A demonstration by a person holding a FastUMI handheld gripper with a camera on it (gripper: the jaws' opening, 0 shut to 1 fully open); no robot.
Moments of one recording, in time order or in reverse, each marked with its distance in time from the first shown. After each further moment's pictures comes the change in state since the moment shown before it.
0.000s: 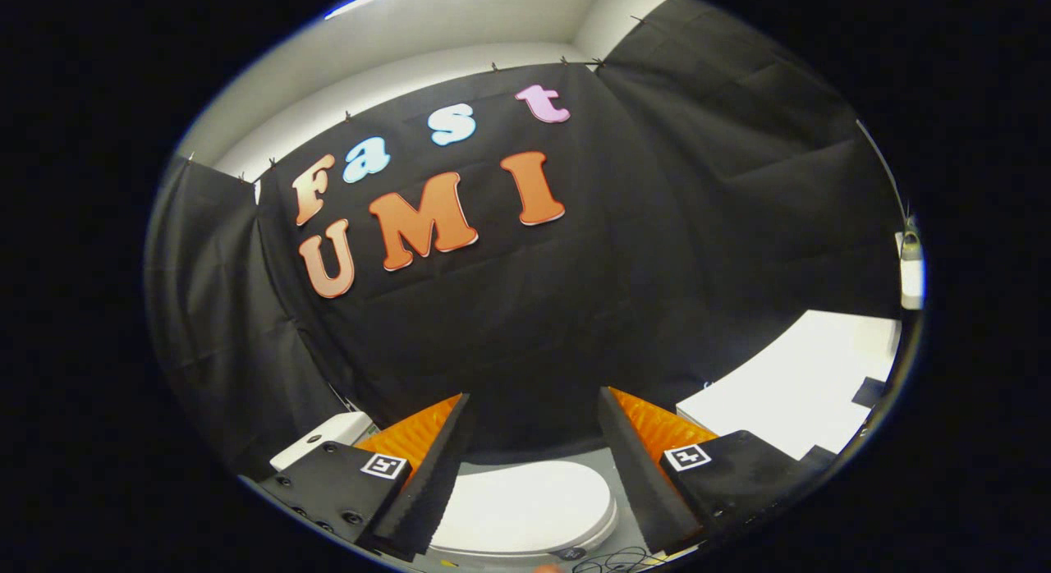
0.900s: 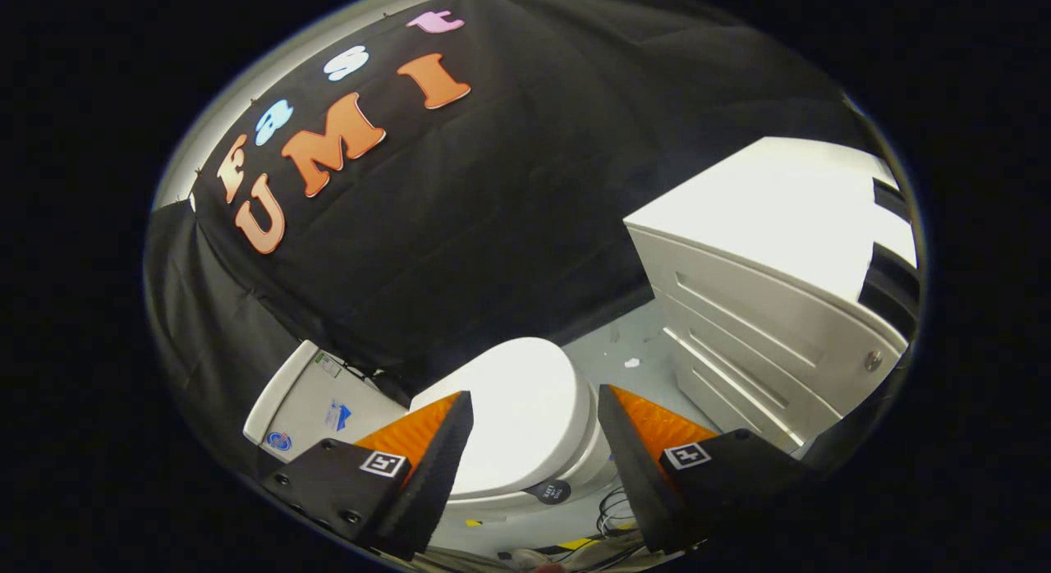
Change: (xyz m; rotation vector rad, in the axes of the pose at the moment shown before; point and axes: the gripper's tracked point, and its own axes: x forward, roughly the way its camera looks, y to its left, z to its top) arm 0.024 -0.105 -0.241 0.250 0.373 -0.077
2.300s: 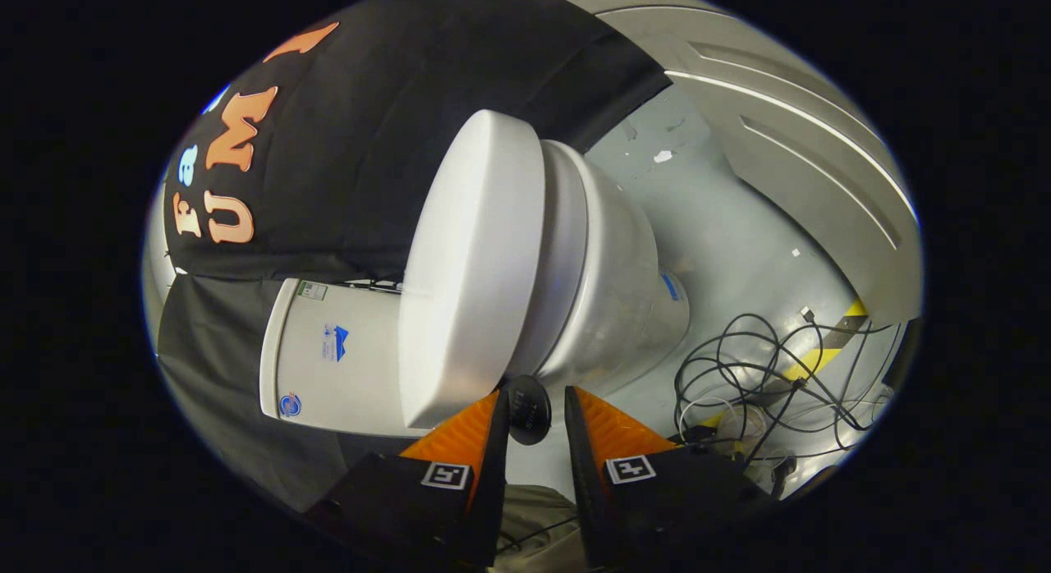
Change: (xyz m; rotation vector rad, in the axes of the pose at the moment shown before) arm 0.080 -0.032 -0.214 0.329 0.640 0.195
